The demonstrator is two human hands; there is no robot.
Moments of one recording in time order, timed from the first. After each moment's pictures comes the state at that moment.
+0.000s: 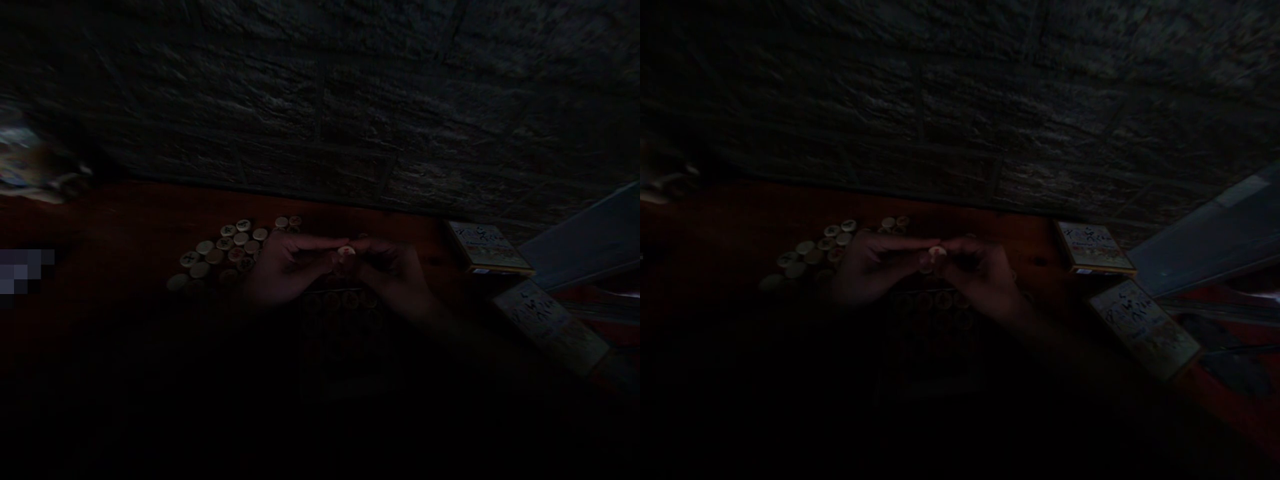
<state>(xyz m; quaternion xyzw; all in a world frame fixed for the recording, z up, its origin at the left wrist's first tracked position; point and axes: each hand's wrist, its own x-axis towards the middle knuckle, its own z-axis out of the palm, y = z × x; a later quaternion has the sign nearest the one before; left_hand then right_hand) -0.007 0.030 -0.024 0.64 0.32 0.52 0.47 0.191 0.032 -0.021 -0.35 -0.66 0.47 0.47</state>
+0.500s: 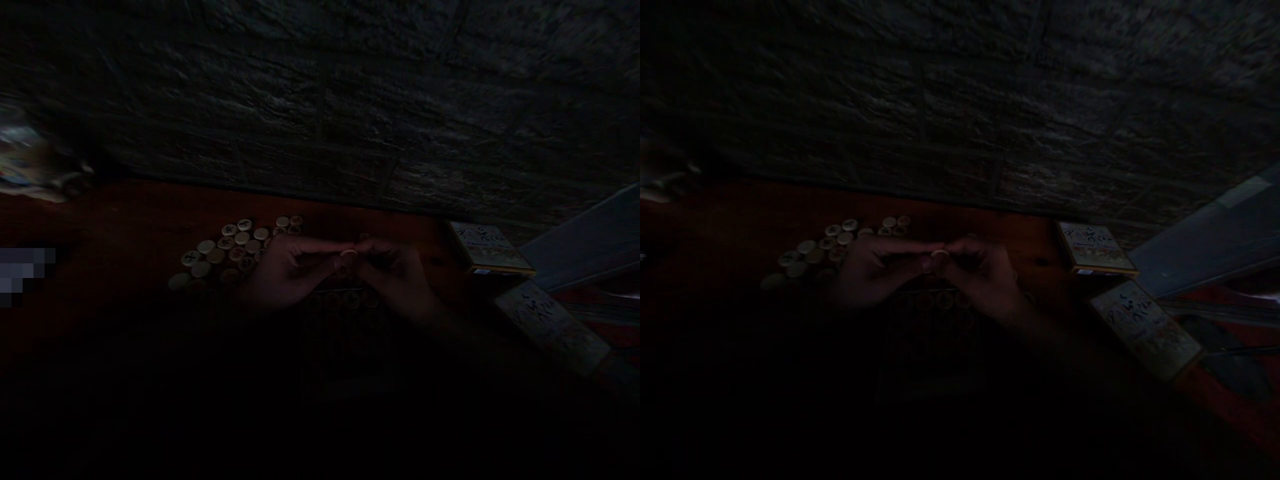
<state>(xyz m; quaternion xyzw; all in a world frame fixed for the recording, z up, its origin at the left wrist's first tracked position) -0.008 0.028 -0.026 0.67 0.31 0.51 0.44 0.193 0.035 -0.027 -0.36 -0.65 0.46 0.48</state>
